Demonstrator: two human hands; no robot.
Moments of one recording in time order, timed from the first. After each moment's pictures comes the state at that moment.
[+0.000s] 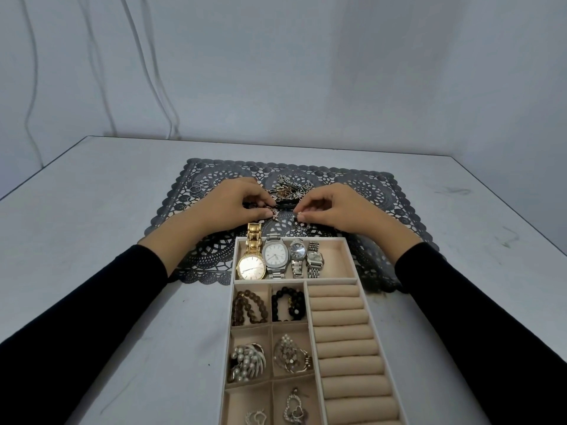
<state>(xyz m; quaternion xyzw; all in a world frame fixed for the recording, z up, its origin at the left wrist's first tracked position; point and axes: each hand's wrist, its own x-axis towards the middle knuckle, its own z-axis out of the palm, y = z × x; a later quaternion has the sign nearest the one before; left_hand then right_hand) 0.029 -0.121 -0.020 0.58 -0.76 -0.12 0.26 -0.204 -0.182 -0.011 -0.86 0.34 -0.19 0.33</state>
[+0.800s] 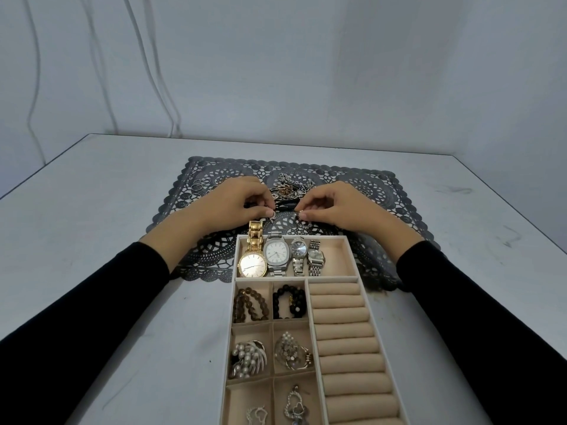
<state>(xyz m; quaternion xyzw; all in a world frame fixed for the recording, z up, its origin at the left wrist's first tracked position) 0.031 -0.120 -0.020 0.55 -0.79 -0.11 0.24 -0.205 -0.183 -0.012 -0.86 0.34 -0.19 0.34</state>
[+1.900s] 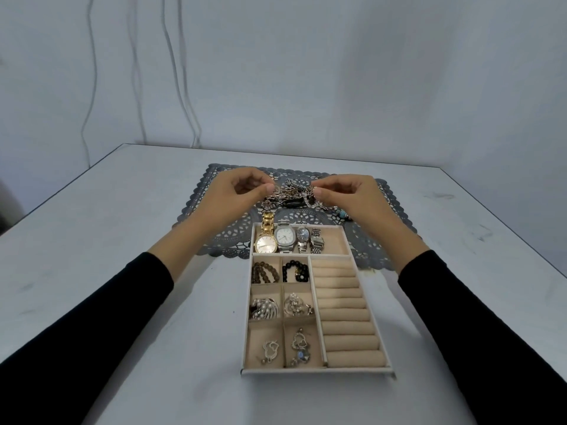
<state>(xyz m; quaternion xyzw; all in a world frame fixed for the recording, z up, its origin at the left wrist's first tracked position) 0.013 -0.044 0.005 0.52 -0.64 -0.22 0.52 -0.221 -0.113 0.020 -0.72 0.37 -0.39 0.43</state>
